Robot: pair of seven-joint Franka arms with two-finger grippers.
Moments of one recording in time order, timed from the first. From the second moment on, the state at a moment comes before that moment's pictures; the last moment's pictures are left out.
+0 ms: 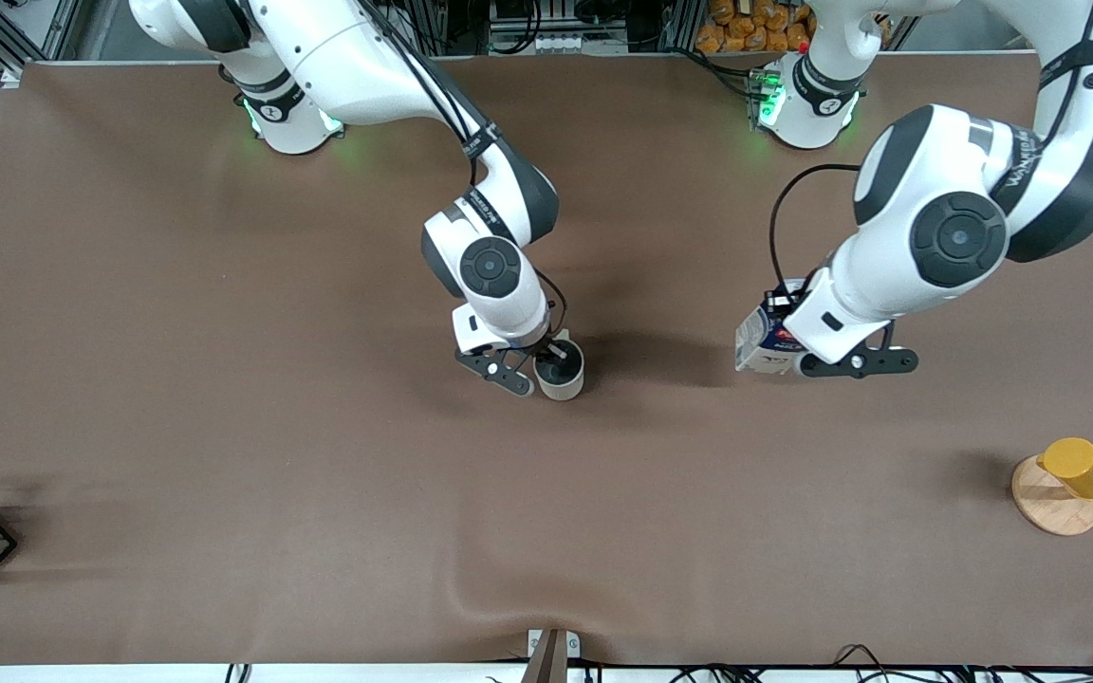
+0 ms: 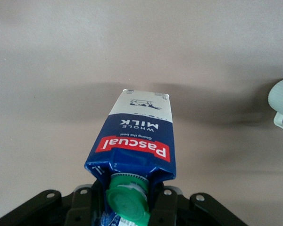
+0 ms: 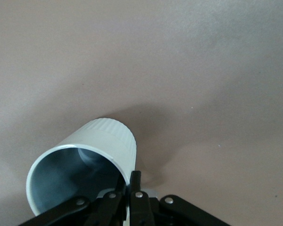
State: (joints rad) left arm -0.10 0.30 -0.29 -1.57 0.04 1.63 -0.43; right arm 0.79 0.76 -0.08 -1.42 0.21 2.22 1.14
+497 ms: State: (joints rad) left arm -0.15 0.35 -0.38 -1.57 0.03 1.63 -0.44; right arm 0.78 0.76 -0.10 -1.37 0.21 2.17 1.15
